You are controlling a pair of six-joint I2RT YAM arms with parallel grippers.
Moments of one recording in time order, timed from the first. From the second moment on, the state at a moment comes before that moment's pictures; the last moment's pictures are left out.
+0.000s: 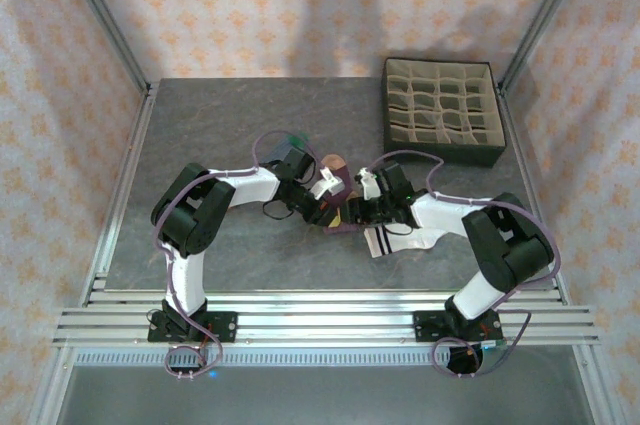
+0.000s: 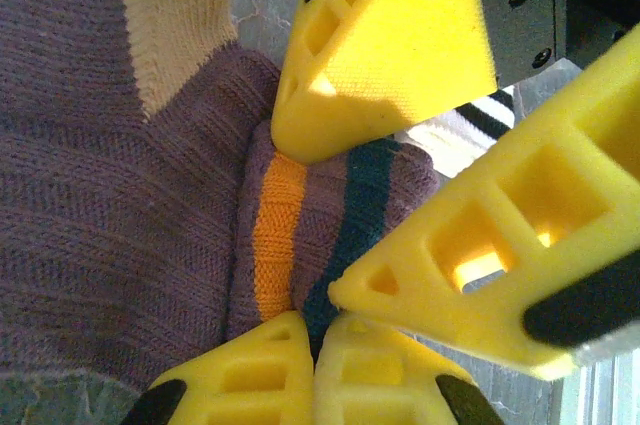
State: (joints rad) left arm -0.52 1.96 1.11 -0.33 0.79 0.14; right arm 0.51 1.59 0.71 -0.04 -0.49 0.40
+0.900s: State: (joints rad) left arm -0.59 1.80 0.97 -0.19 0.55 0.20; right arm 0.52 1.68 0.85 -0.30 -0.42 0.40
